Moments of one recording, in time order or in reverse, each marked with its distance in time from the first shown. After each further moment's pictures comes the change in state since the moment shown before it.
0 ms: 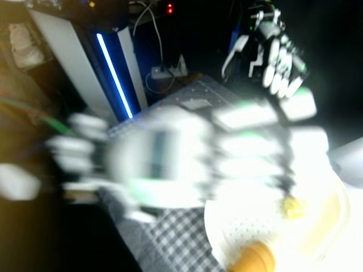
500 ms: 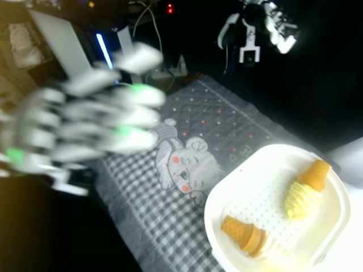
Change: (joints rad) left arm 0.244 -0.004 -0.111 -0.172 -0.335 0.013; right arm -0.621 0.153 -0.288 0.490 0.628 -0.134
